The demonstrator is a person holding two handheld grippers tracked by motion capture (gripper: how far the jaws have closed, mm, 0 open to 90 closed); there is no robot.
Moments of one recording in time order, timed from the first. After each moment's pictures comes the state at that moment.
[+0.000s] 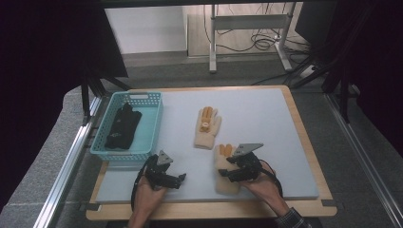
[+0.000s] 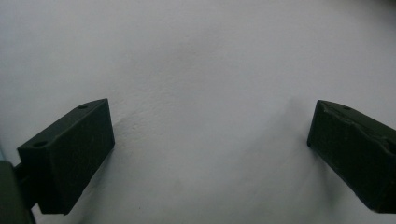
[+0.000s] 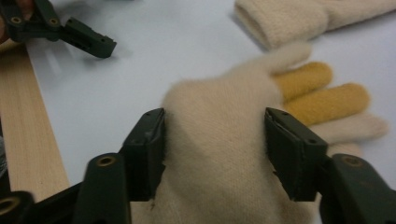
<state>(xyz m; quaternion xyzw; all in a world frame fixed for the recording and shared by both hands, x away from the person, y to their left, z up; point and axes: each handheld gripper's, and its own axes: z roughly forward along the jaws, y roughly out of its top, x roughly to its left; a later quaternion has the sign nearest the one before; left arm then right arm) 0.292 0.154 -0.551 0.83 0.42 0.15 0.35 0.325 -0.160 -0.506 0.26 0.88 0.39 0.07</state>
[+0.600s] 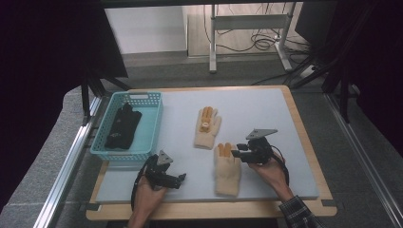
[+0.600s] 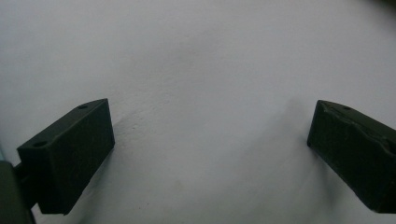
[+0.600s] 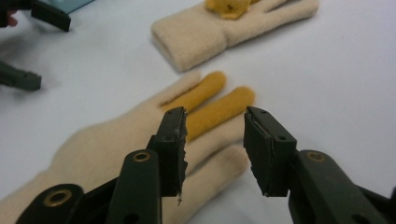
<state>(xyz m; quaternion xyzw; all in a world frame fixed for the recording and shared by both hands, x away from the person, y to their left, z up) 0.292 0.154 -0.551 0.83 0.42 0.15 0.35 0.372 -0.194 -0.497 0.32 0.85 0.40 0.10</state>
